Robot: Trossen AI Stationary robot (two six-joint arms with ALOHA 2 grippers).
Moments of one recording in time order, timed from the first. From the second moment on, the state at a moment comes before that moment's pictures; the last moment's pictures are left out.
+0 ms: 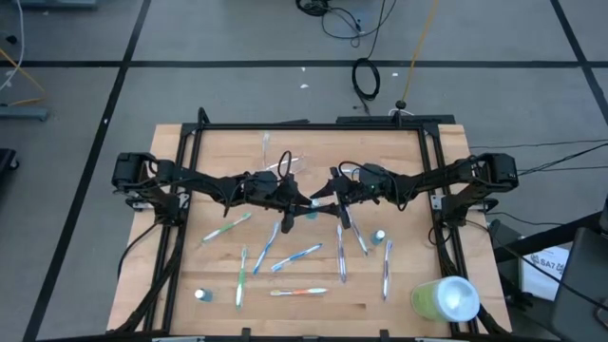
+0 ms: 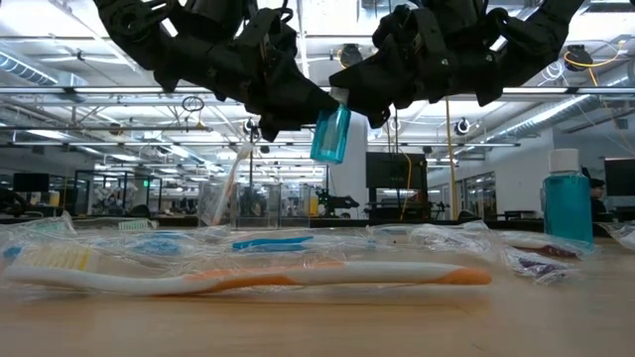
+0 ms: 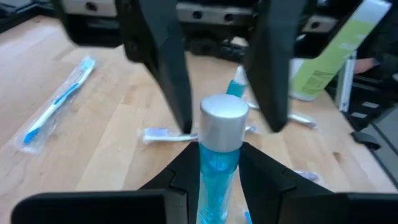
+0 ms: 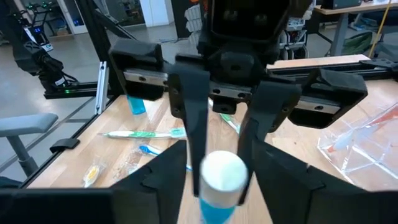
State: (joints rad) left arm 0.05 1.61 0.78 0.49 0.14 -0.21; right arm -0.11 1.55 0.66 0.75 -0.31 0.09
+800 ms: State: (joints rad) left arm 0.14 1.37 0.78 0.25 -0.16 -0.13; right arm -0.18 1.18 0.37 0.70 -0.22 0.13
